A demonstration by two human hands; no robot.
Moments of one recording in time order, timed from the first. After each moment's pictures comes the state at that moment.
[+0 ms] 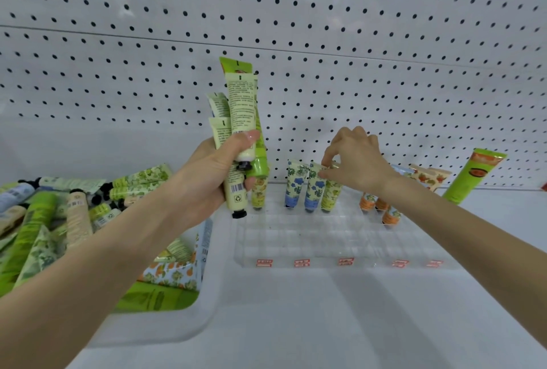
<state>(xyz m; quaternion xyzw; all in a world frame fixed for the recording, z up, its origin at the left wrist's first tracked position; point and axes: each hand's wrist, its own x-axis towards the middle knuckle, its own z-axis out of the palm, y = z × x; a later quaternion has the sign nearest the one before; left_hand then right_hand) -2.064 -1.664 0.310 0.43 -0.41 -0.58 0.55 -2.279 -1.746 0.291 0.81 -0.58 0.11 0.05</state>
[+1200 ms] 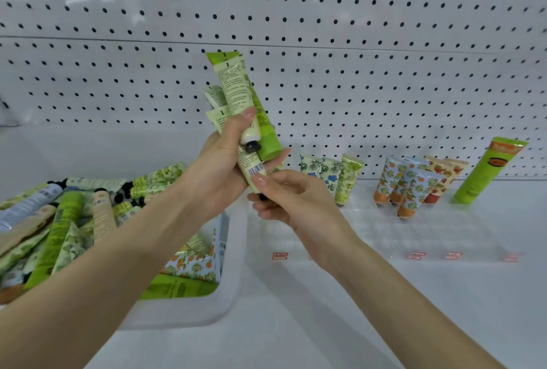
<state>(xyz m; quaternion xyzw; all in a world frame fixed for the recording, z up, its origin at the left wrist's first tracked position) -2.066 -1.672 0.310 0.33 -0.33 -0.63 0.62 -2.182 -1.636 0.284 0.47 -0.41 0.45 -0.63</state>
